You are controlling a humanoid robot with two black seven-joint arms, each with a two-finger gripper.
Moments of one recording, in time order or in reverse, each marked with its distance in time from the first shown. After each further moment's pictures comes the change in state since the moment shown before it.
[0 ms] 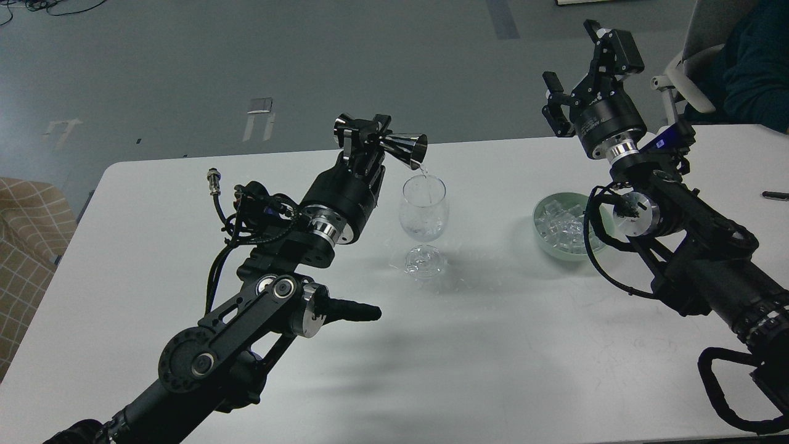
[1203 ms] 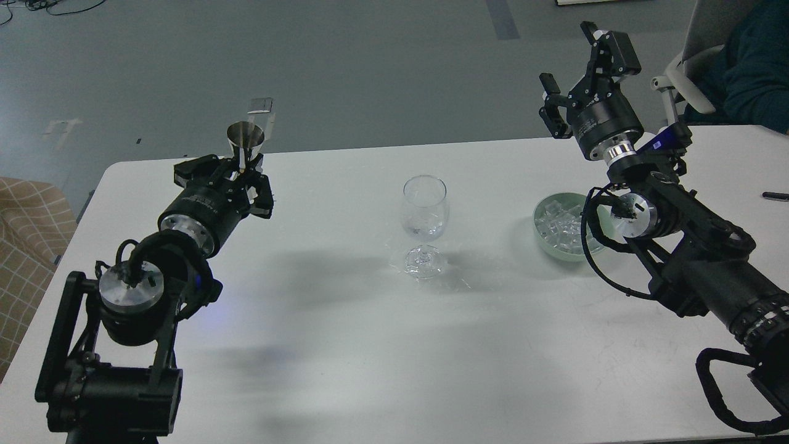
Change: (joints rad) left arm 0.331 -0.056 -0.746 -0.010 -0.977 -0.133 0.133; right arm -0.002 0.004 0.000 0.001 0.000 -0.001 0.000
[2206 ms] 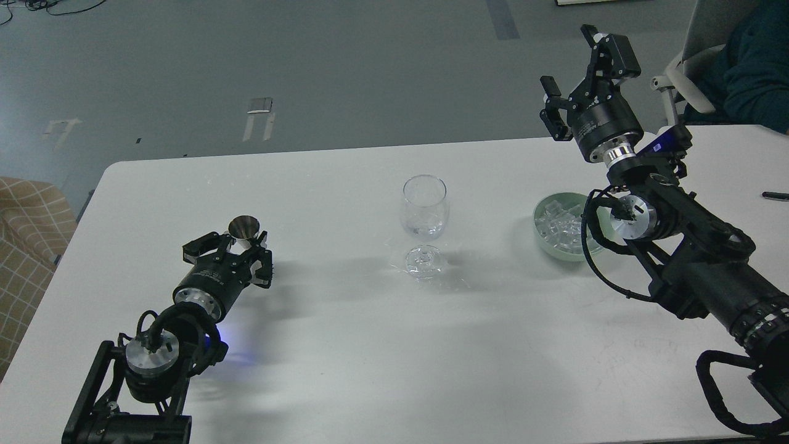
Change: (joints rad) left arm 0.055 -0.023 -0.015 0.290 0.011 -0.245 -0.015; right arm -0.006 0.000 -0.002 0.004 0.000 -0.008 -0.002
